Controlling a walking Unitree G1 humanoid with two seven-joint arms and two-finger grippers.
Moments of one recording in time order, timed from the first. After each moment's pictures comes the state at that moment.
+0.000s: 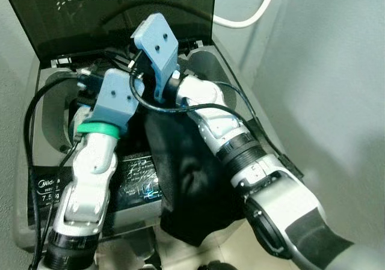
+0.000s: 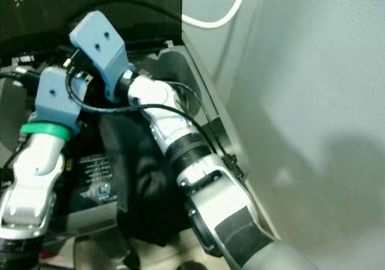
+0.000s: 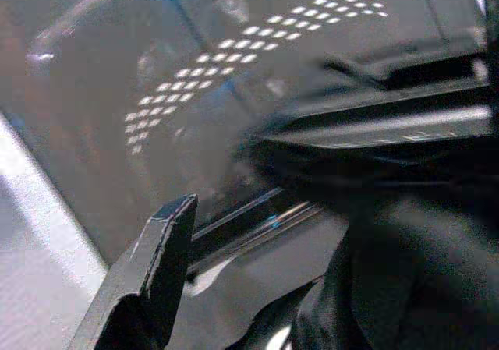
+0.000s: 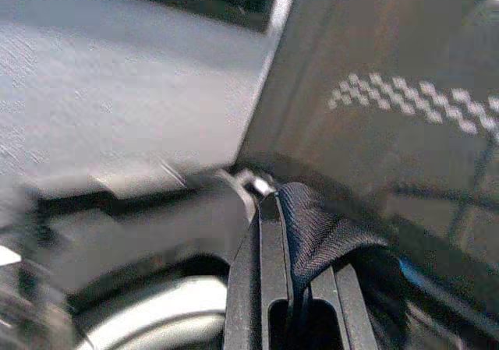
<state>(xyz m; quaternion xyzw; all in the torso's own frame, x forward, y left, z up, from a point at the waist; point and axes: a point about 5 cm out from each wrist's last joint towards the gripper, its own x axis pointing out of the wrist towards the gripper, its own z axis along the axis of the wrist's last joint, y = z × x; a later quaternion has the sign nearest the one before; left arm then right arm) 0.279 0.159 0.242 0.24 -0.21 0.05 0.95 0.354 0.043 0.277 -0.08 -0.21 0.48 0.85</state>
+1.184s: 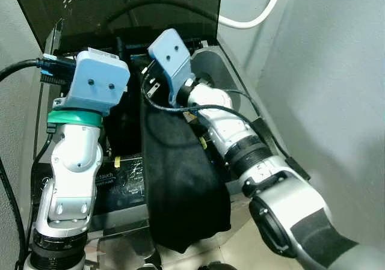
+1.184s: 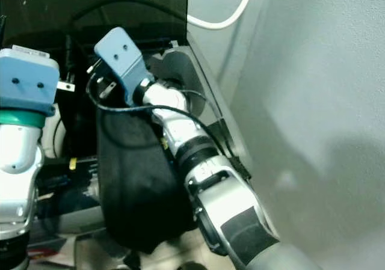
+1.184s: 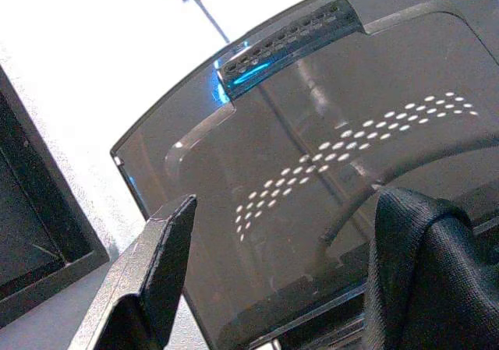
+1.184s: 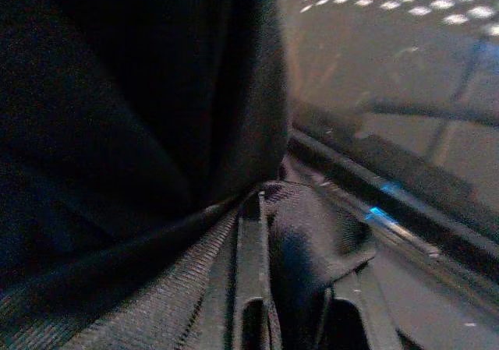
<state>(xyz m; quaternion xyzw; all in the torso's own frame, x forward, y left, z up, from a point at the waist) 0.271 0.164 0.288 0.27 -0.32 0.11 0.90 0.367 0.026 0.253 -0.11 -0.15 0.45 0.87</state>
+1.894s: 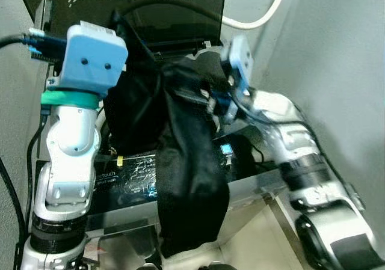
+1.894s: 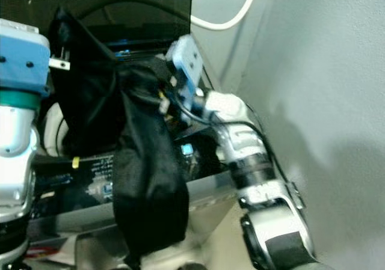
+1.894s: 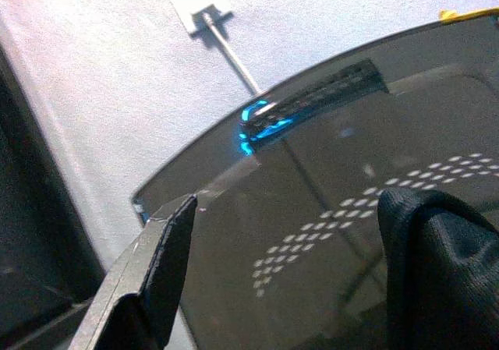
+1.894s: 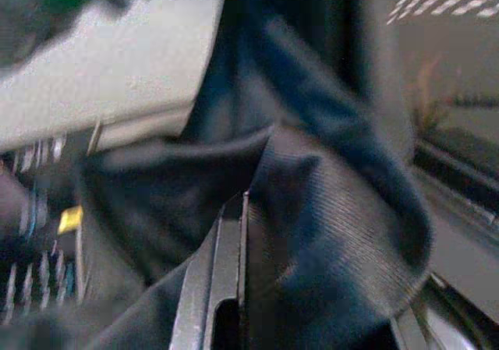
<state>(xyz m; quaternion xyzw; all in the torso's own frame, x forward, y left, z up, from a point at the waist) 0.279 0.163 0.319 0.26 -0.37 0.10 0.89 0.342 -0.074 0.251 -0.11 -0.14 0.59 0.79</state>
